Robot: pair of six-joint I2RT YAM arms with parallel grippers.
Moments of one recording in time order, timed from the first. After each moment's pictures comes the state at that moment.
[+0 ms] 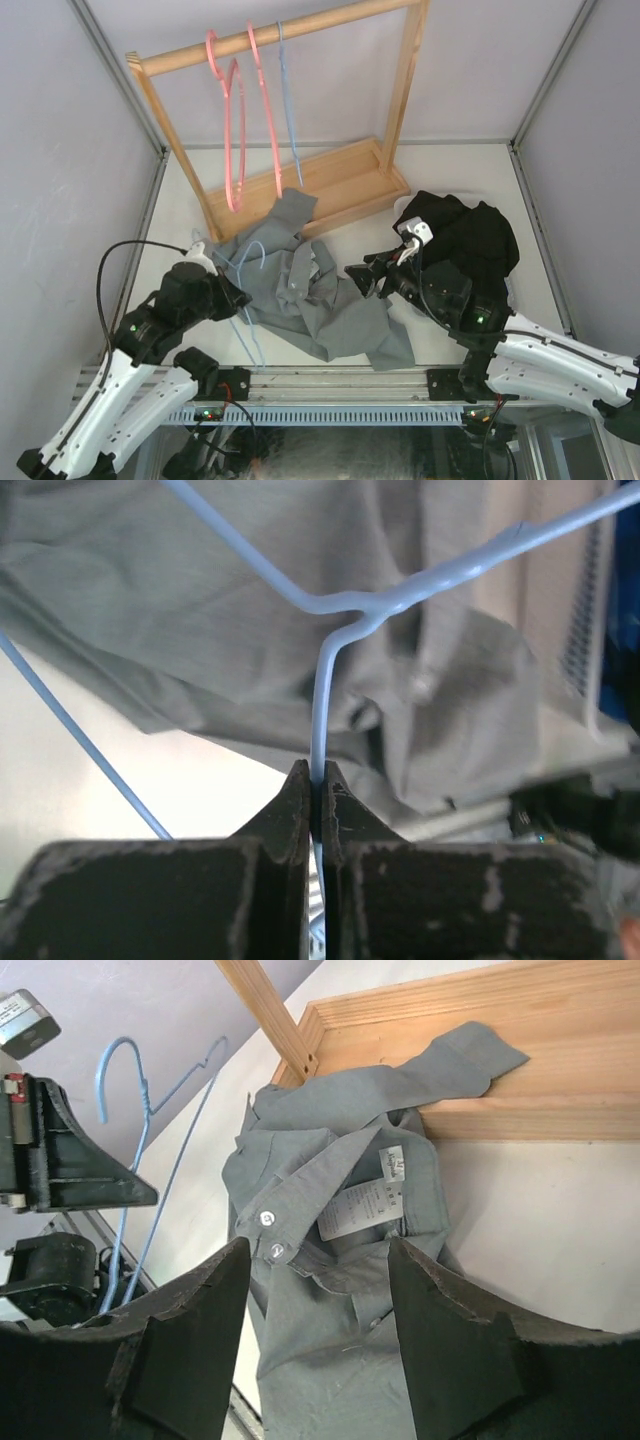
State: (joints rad) left arm -0.52 0.54 0.71 -0.90 -0.07 -0.78; right arm 1.02 0.76 0.61 0.01 0.26 0.46
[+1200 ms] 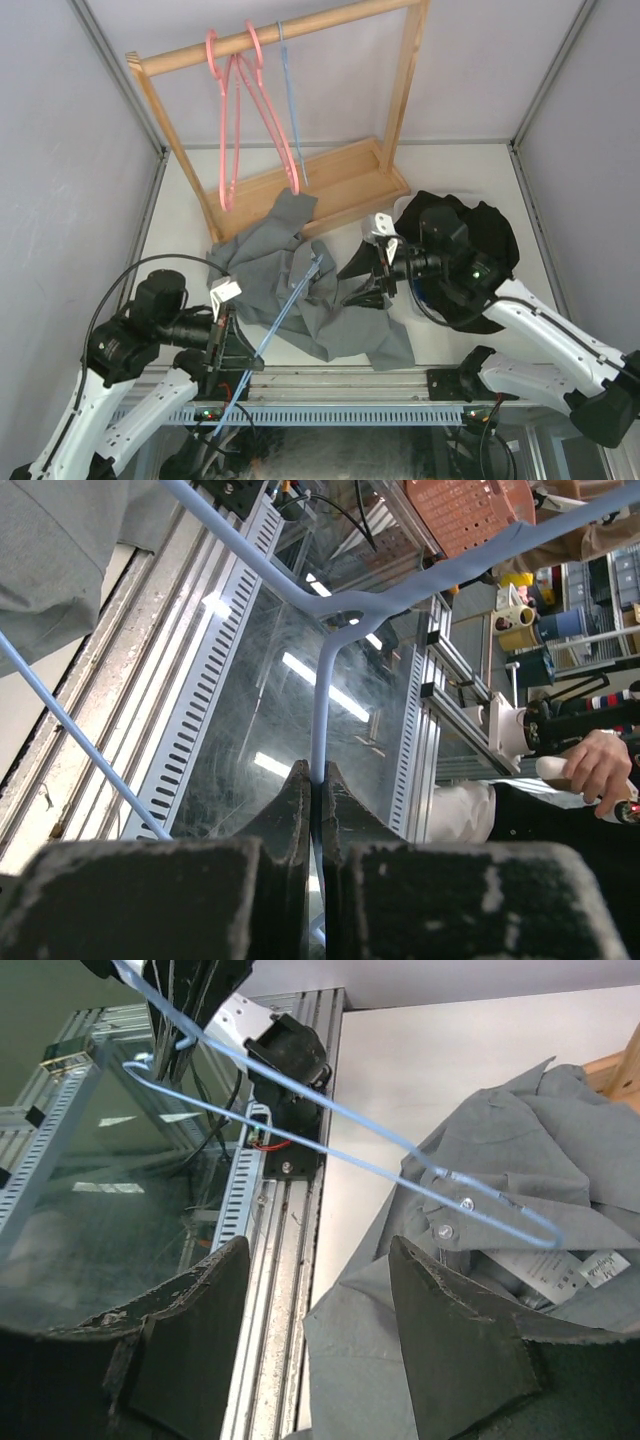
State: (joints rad) left arm -0.53 0.45 0.89 -1.12 0.99 -0.31; right arm 0.73 0.96 0.89 -0.19 -0.92 -0.04
